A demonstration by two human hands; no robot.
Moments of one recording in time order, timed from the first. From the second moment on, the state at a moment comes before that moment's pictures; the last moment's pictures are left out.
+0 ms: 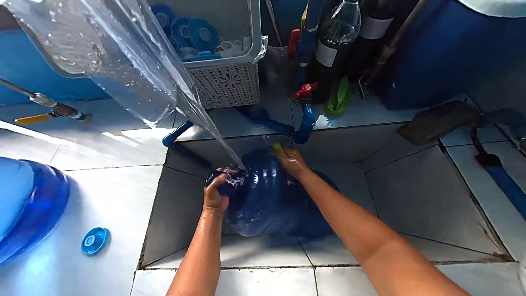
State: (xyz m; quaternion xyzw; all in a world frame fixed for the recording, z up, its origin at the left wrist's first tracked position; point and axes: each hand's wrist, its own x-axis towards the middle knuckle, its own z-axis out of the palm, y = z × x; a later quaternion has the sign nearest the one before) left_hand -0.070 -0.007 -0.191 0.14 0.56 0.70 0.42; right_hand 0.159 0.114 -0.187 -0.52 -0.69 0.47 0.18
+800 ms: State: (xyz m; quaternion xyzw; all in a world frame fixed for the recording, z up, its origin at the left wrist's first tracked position) left_hand -0.051 -0.013 -0.180 0.20 0.47 0.71 0.49; right_hand 0.095 0.112 -0.109 -0.32 -0.87 0.38 -0.02
